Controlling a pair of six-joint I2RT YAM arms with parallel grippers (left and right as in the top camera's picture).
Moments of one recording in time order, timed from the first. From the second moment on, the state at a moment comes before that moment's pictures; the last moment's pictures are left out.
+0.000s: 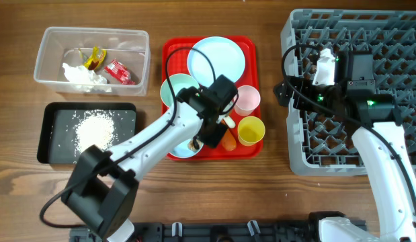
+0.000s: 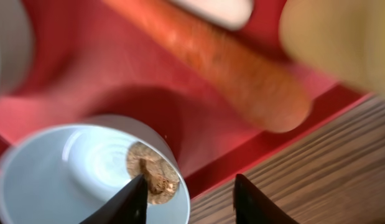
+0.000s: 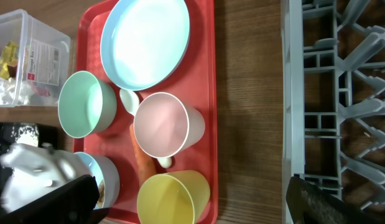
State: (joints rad) left arm -0.71 1.78 1.29 -0.98 0.02 -0.12; right arm 0.04 1.31 1.15 -0.83 -0.35 0.24
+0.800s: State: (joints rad) left arm -0.71 1.83 1.16 -0.80 0.01 -0.23; right arm 0.04 1.31 1.15 -0.83 -0.35 0.24
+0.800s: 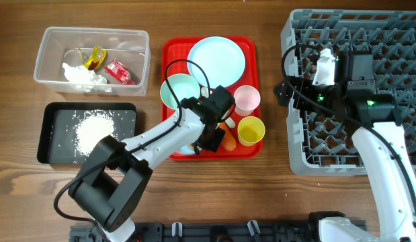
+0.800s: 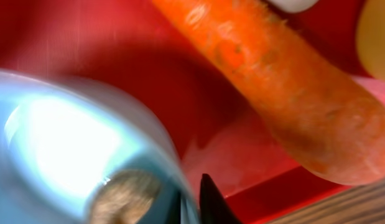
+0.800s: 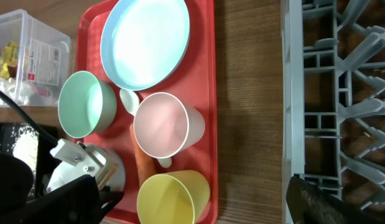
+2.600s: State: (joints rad) left arm 0.84 1.84 1.20 -1.06 1.23 0.29; right arm 0.04 1.31 1.15 -0.80 -0.35 0.24
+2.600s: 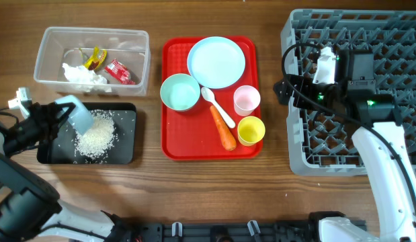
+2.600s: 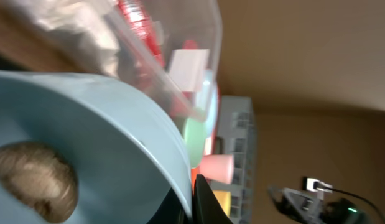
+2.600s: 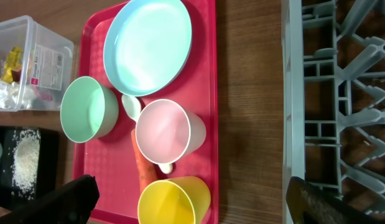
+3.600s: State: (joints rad) left arm 0.70 1.71 1.20 -1.06 1.45 0.34; right arm 0.04 1.31 1.15 -0.81 -0.35 0.24
